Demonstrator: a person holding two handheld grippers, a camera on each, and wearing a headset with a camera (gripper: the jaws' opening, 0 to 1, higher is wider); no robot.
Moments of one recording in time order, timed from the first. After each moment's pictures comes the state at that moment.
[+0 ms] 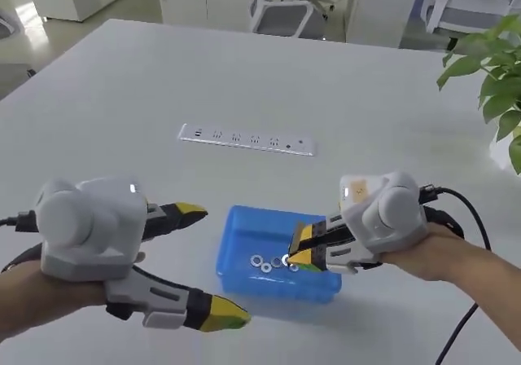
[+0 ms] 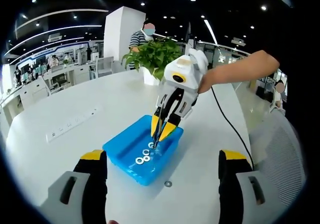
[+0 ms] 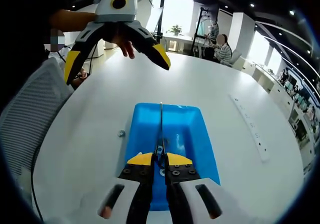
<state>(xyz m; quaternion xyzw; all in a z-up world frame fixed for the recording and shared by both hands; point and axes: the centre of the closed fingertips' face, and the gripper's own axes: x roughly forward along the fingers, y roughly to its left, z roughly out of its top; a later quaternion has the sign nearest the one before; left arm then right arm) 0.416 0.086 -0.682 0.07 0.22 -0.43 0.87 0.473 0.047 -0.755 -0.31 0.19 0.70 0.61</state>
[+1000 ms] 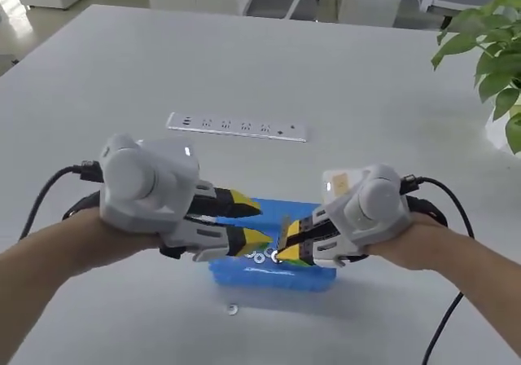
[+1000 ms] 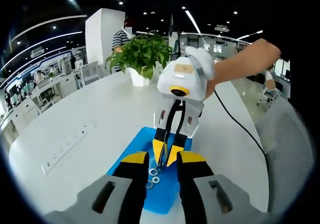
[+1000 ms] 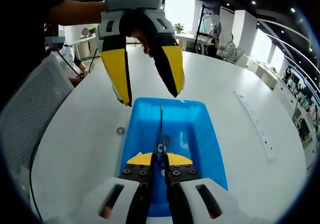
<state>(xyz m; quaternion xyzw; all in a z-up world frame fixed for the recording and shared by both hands) 0.462 0.049 -0.688 0.14 0.21 -0.48 0.84 0.472 0.053 -0.769 -0.31 0.20 0.71 0.60</state>
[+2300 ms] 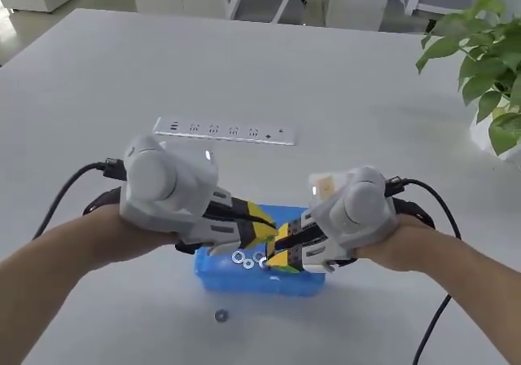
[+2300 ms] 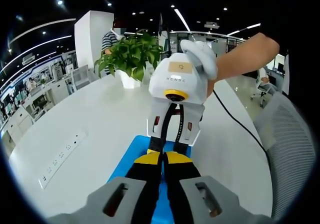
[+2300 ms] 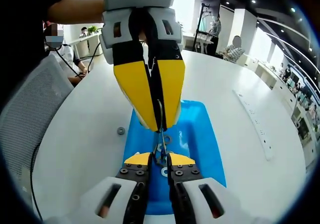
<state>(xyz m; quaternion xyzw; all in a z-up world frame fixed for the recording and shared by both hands) 0.474 0.028 -0.692 0.16 0.20 -0.51 0.82 0.472 0.050 -0.765 -0.31 0.21 0.70 0.60</state>
